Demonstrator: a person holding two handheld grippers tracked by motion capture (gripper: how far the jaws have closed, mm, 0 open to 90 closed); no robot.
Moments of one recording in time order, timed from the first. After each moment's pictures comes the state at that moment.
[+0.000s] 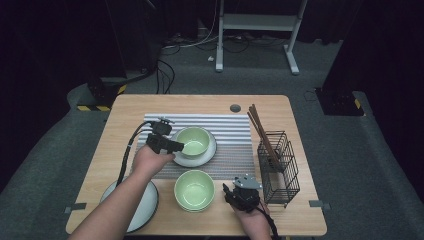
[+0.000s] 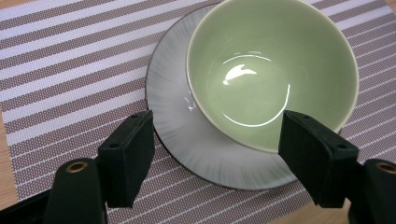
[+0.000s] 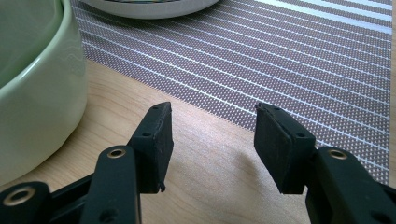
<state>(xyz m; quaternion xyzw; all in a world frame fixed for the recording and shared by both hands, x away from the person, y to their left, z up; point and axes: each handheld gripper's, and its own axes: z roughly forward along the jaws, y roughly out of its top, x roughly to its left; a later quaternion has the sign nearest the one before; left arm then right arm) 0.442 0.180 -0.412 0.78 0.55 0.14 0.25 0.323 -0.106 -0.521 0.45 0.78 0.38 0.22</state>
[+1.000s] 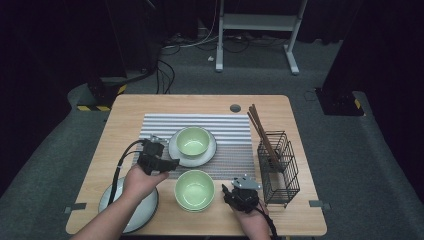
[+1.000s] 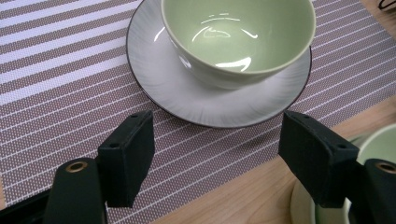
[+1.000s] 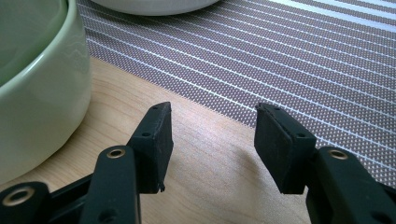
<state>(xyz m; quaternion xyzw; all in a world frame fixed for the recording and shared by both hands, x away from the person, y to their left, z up) 0.382 0.198 -0.428 0.79 0.52 0.14 0.30 0.322 -0.104 -0.523 0.44 0.78 0.38 0.22</state>
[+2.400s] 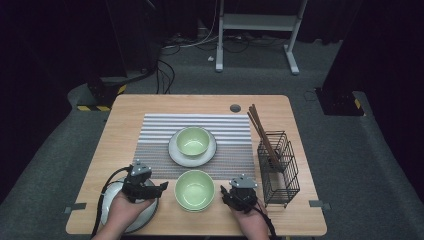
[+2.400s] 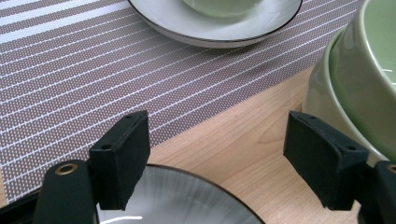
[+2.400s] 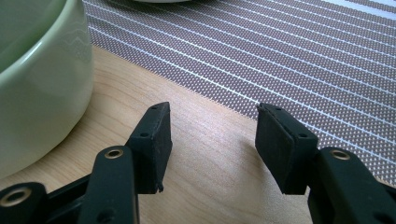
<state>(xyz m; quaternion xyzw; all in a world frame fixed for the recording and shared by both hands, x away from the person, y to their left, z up) 0.318 0.239 -0.473 0.79 0.48 0.16 0.35 0.324 -0.099 -0.524 0.44 0.80 0.36 0.21</state>
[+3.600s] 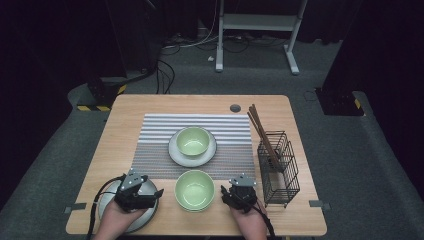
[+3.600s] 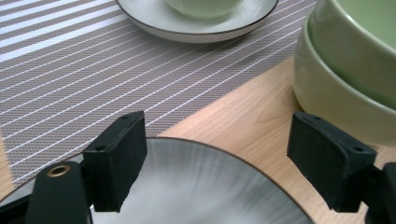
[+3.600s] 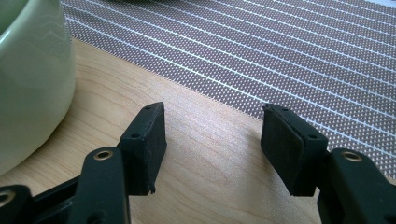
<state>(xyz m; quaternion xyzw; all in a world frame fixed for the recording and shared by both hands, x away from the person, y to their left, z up) 0.297 0.258 -0.486 0.80 0.43 0.18 0.39 0.327 -0.097 -0.525 0.46 0.80 0.34 0.21</state>
